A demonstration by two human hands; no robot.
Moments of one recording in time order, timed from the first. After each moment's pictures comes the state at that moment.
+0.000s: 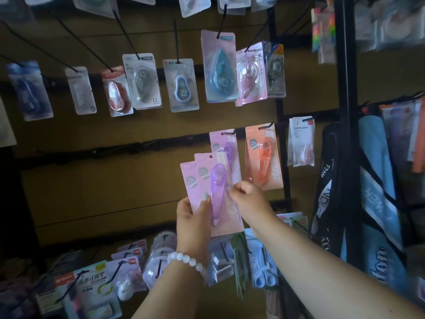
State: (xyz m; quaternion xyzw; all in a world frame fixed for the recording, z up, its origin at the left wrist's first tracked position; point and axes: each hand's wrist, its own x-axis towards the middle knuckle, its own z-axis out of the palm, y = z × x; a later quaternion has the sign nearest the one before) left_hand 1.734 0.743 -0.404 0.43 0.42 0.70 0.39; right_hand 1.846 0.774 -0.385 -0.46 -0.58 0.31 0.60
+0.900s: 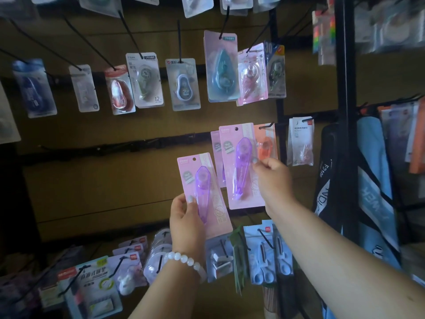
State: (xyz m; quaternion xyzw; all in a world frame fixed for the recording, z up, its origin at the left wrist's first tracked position) left_hand 1.726 0.732 -0.401 0.40 0.44 0.72 0.36; right_hand 1.878 0.773 -0.355 -0.47 -0.48 0.24 0.70
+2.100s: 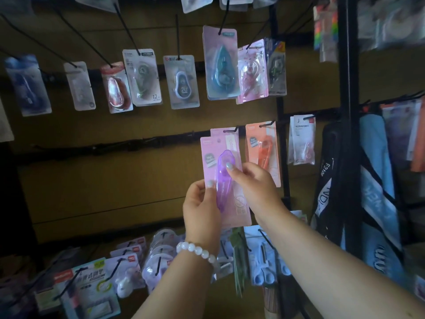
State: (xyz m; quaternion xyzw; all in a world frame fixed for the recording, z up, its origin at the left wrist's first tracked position) left_hand 1.753 0.728 -0.382 0.45 0.39 0.73 0.34; right_hand 1.852 0.757 -0.363 -0.38 -0.58 0.28 0.66
